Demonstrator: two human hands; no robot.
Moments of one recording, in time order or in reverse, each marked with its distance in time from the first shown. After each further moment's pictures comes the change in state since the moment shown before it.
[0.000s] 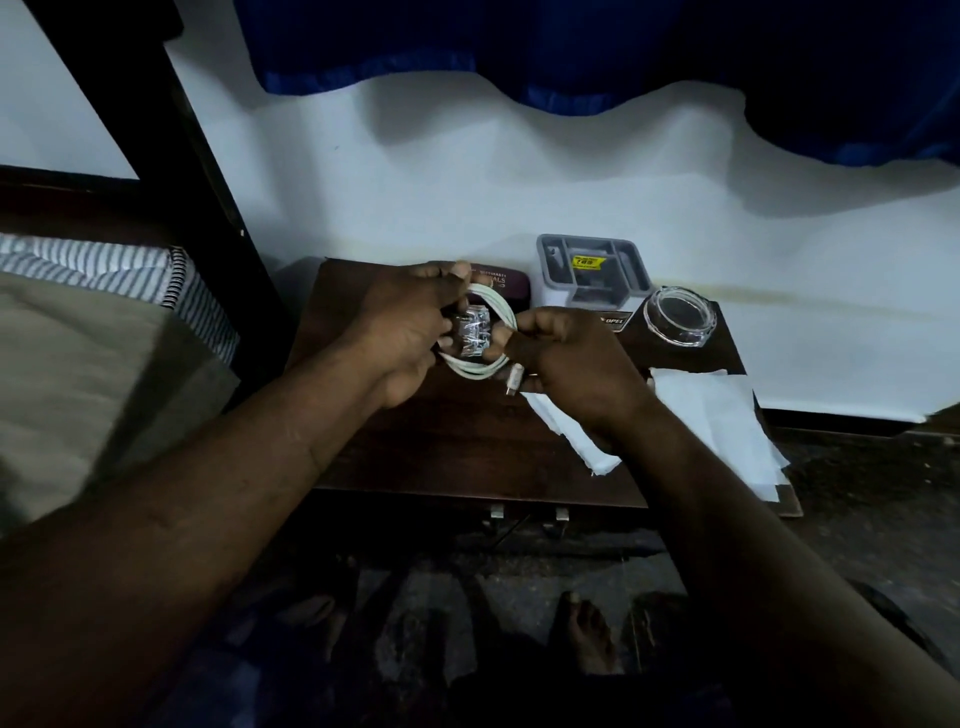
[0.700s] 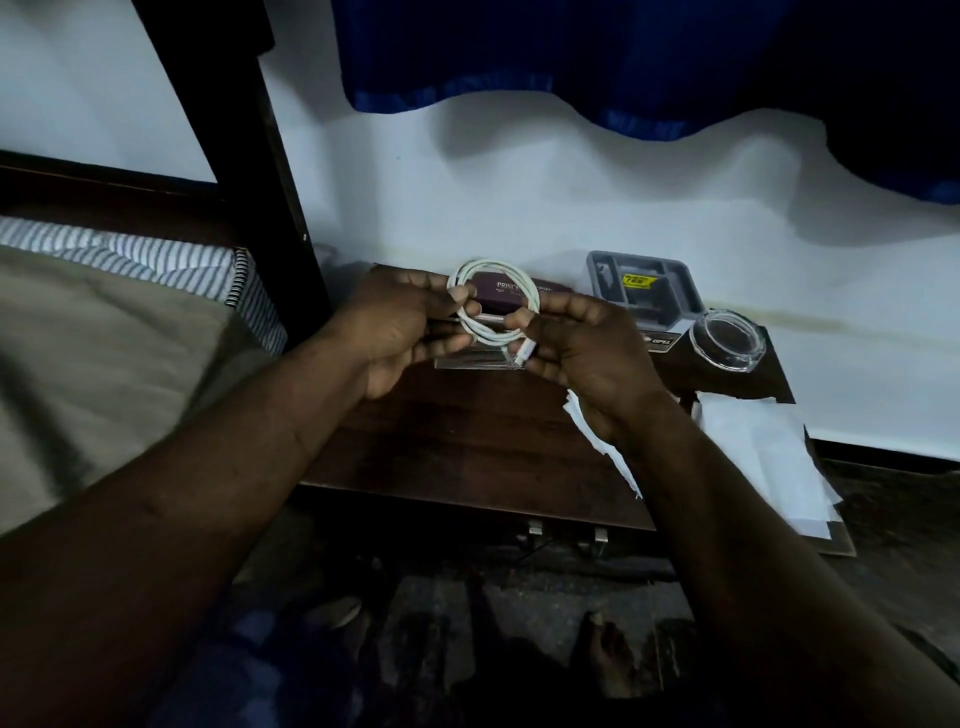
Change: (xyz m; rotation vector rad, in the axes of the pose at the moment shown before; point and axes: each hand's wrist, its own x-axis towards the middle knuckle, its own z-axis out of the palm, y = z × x) left_hand 0.002 0.020 -0.061 0.029 0.001 -0.071; right_hand 0.024 -0.022 0.035 0.418 0.018 0.088
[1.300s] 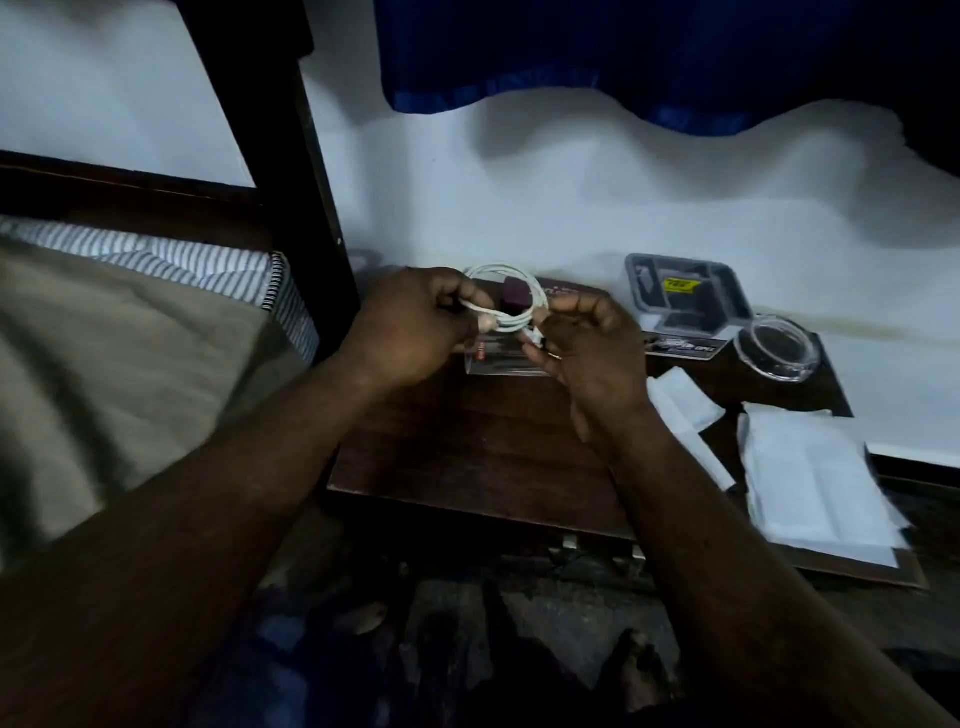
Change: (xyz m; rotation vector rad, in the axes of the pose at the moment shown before) left_hand 0.016 -0.014 -0.030 0.592 0.054 0.375; right_hand 0.023 0.021 0.038 0.182 0.182 -0.034
